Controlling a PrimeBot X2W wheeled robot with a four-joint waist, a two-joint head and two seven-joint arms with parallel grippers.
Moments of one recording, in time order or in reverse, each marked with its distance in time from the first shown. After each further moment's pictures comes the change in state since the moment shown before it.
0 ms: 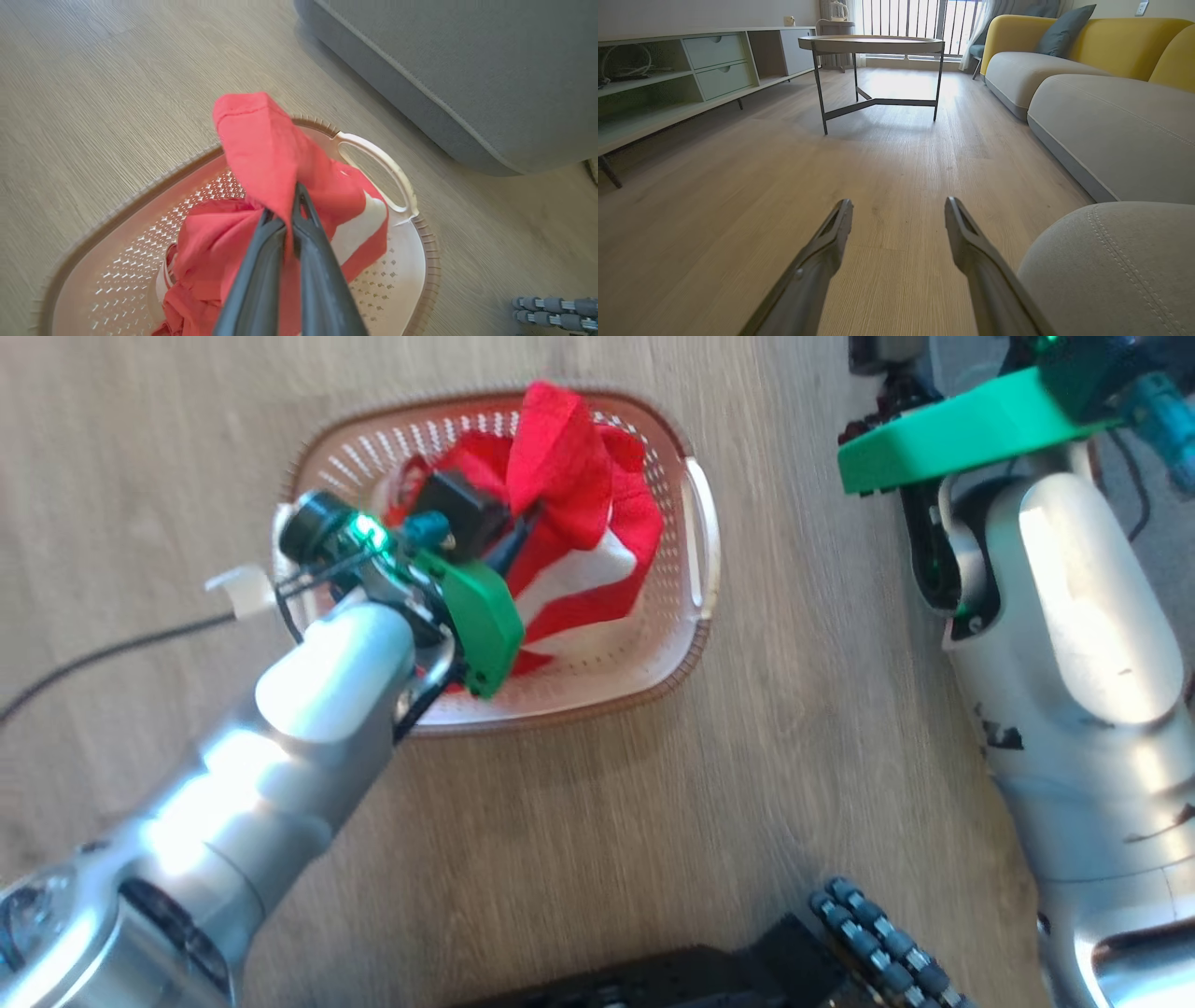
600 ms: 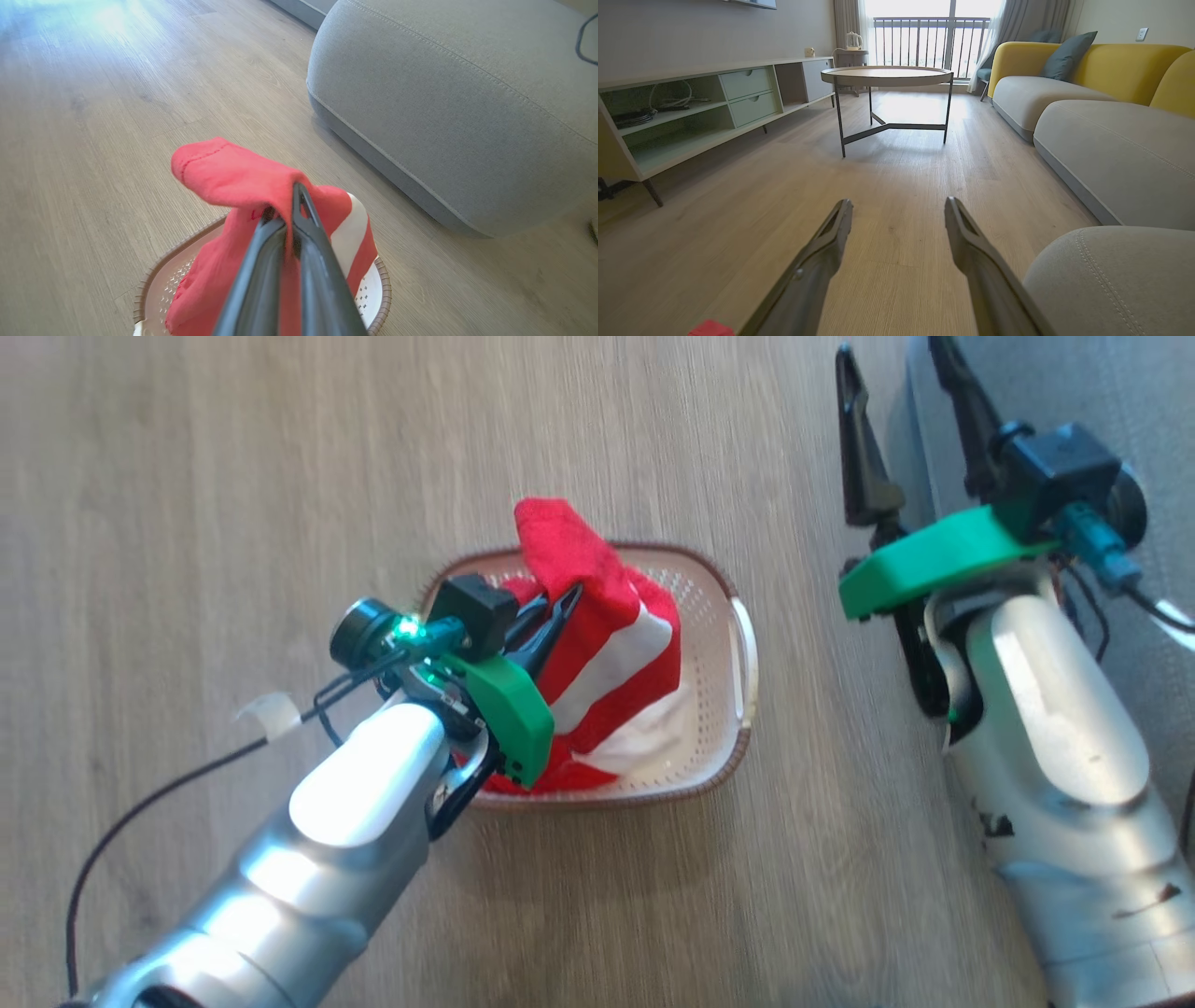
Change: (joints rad) left arm 0.254 -0.029 0.229 -0.175 0.125 0.000 -0.001; right arm 0.172 -0.030 0.000 0.077 0.012 0.000 0.000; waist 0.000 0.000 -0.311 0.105
